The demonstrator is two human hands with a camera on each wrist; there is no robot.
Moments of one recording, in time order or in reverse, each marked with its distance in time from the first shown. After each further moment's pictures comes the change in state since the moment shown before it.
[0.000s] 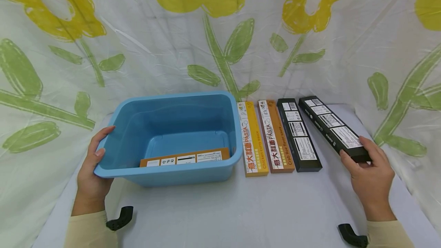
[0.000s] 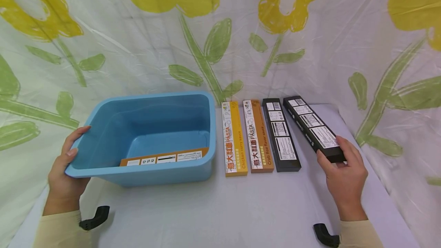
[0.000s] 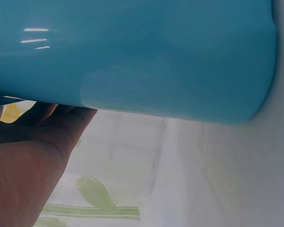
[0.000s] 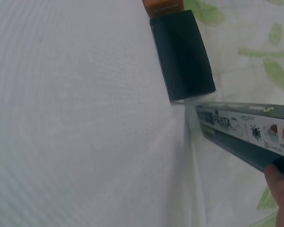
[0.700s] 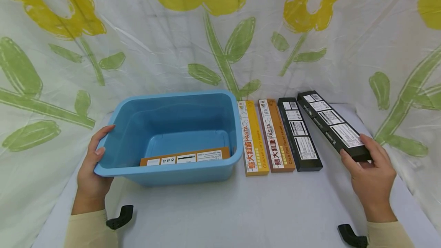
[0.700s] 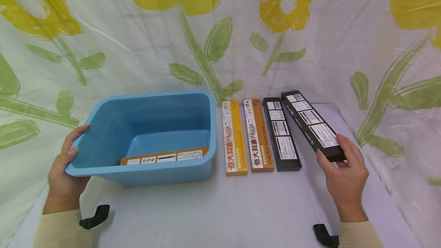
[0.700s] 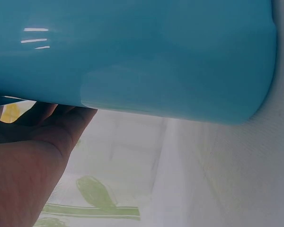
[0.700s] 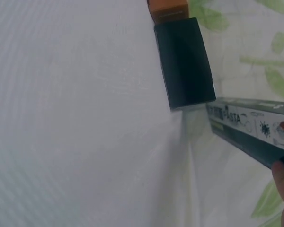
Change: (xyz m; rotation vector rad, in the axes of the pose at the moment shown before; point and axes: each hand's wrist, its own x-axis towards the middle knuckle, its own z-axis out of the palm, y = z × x) left_hand 0.000 0.000 0.001 -0.011 0.002 0.002; right_hand 0.001 -0.005 0.001 0.113 -0.011 -0.017
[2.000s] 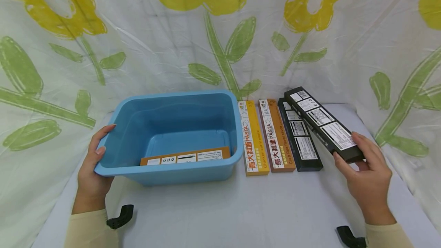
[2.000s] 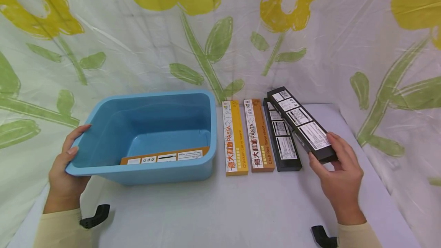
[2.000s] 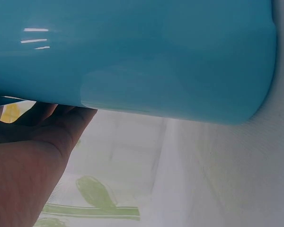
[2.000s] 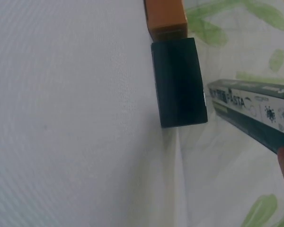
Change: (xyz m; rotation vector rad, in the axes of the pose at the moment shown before) left_hand 0.000 0.001 0.000 0.005 -0.004 -0.001; right_hand -0.005 -0.030 0.012 0.257 -0.030 -0.168
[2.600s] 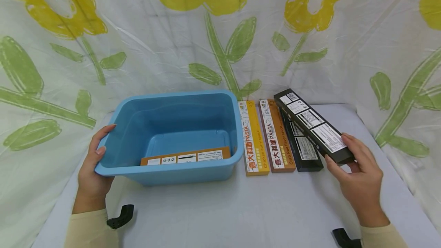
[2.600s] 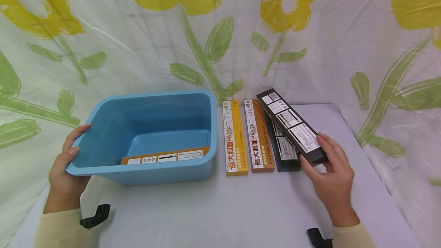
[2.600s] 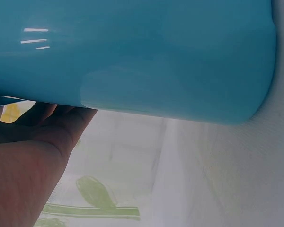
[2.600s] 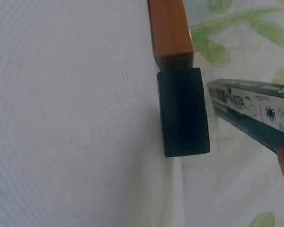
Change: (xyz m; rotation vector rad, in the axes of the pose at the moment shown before) left_hand 0.000 0.000 0.001 -0.003 0.005 -0.002; right_hand -0.006 -0.007 0.010 0.001 -0.091 -0.032
